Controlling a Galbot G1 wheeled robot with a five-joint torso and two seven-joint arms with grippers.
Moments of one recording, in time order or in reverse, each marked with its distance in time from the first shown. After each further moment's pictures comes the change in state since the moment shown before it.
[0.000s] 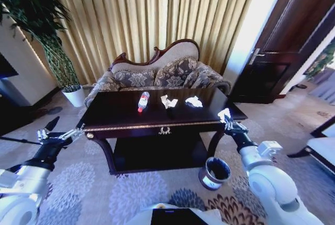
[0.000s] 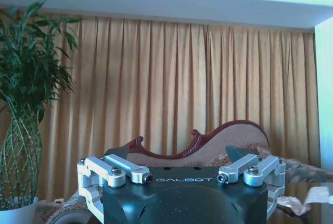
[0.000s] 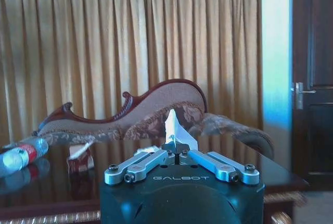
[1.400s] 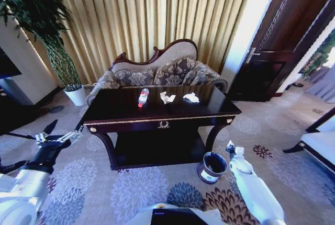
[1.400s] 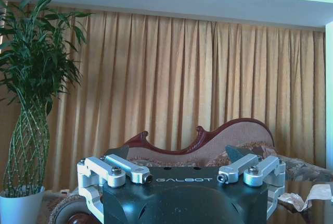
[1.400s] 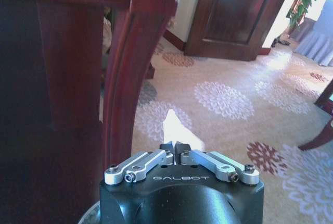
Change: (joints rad) left arm 0.016 -0.044 -0.006 0.000 0.000 -0.003 0.007; right arm 0.556 0.021 -0.188 -1.283 -0.257 0.130 -0.008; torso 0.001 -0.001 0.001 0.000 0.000
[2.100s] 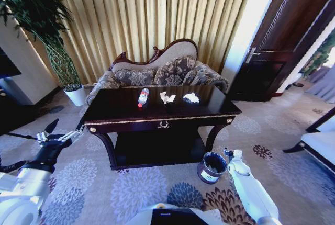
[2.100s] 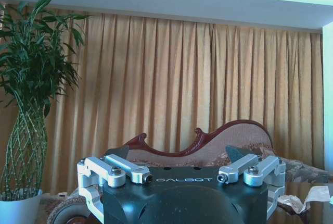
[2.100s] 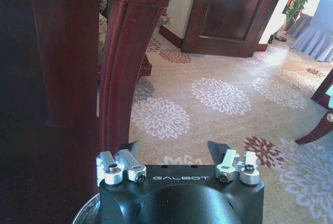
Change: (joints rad) left arm -0.014 0.002 0.011 0.000 0.009 0.003 0.000; right arm -0.025 0.008 0.017 0.007 0.004 0.010 0.000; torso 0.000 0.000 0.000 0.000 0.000
